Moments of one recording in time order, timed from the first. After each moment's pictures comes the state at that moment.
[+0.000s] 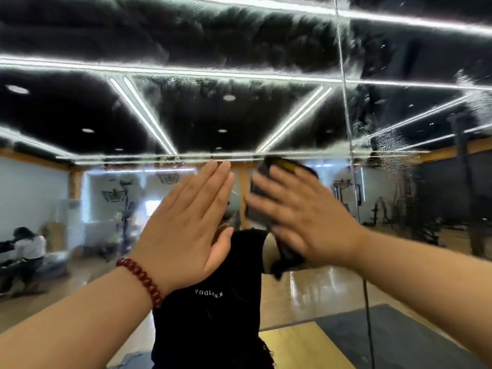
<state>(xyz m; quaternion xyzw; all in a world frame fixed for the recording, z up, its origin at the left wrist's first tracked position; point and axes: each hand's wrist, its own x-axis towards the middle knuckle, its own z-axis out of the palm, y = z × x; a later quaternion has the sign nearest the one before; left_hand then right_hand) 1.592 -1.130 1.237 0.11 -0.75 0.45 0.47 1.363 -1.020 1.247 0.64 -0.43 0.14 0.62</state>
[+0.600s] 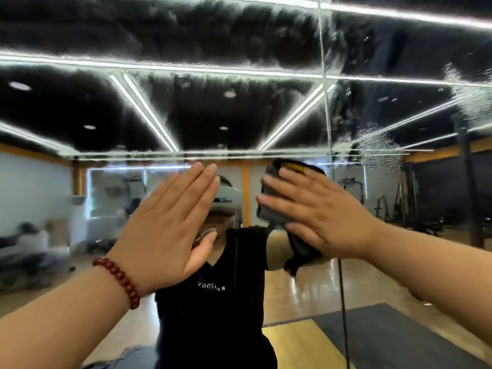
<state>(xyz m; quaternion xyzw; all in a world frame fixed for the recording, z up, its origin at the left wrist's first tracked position) 1.579 -1.118 1.228 0.16 -0.75 0.49 0.42 1.310 -0.986 1.244 0.65 -0.46 0.09 0.60</state>
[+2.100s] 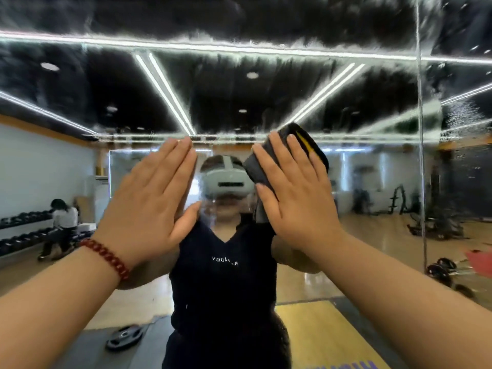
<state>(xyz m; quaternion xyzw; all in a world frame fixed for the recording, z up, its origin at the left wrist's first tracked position) 1.726 -1.188 1.212 0.20 -0.75 0.43 0.46 1.496 -1.082 1.205 0.54 -0.56 0.30 0.55</state>
